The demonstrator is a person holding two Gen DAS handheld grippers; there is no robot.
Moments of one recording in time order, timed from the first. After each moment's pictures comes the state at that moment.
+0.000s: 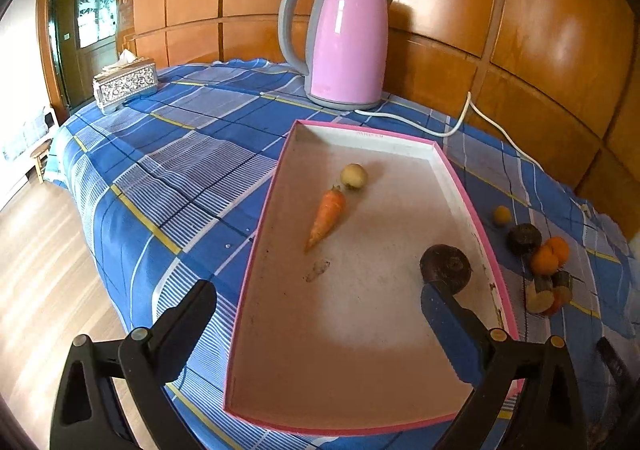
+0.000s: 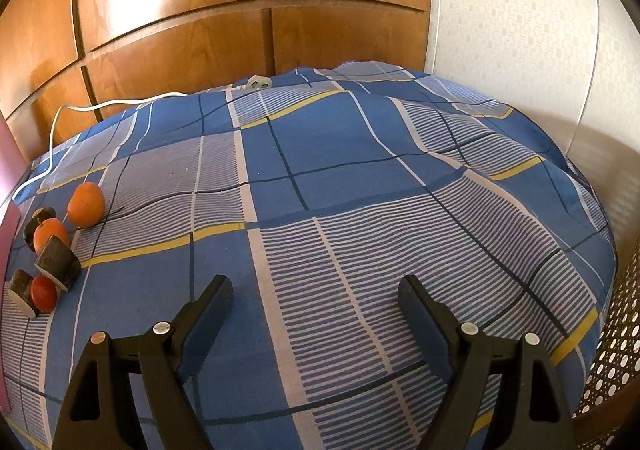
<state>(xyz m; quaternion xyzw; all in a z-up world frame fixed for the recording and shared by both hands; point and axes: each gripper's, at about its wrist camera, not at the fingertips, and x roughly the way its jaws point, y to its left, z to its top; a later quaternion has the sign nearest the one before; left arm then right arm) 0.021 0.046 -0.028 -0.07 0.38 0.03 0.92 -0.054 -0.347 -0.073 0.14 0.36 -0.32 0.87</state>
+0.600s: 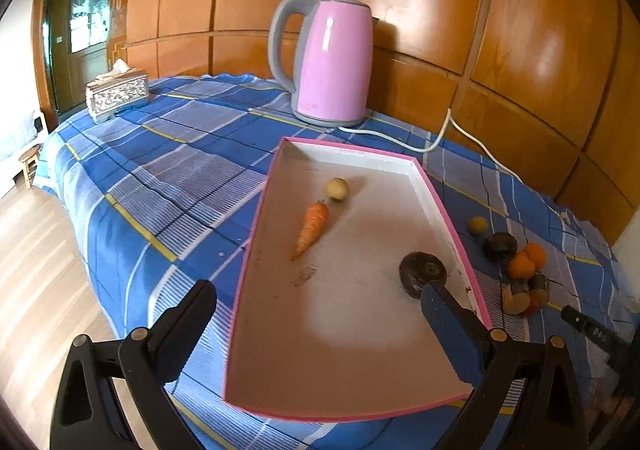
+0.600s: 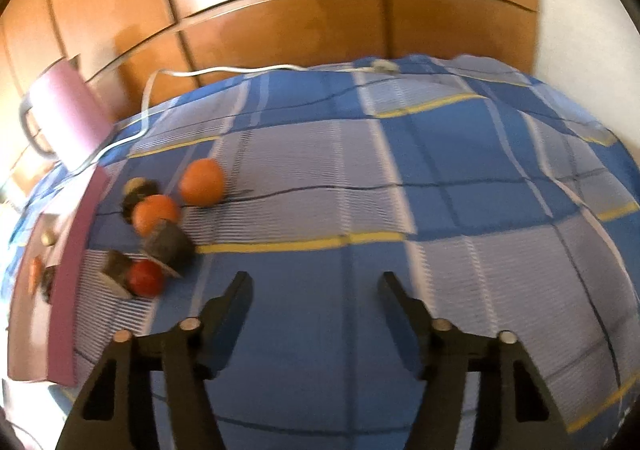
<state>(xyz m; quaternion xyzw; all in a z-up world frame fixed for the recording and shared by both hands) 0.005 0.052 -0.016 -0.09 0.35 0.01 0.93 -0.008 -0.313 -0.057 0.15 0.40 -0.12 0.90</state>
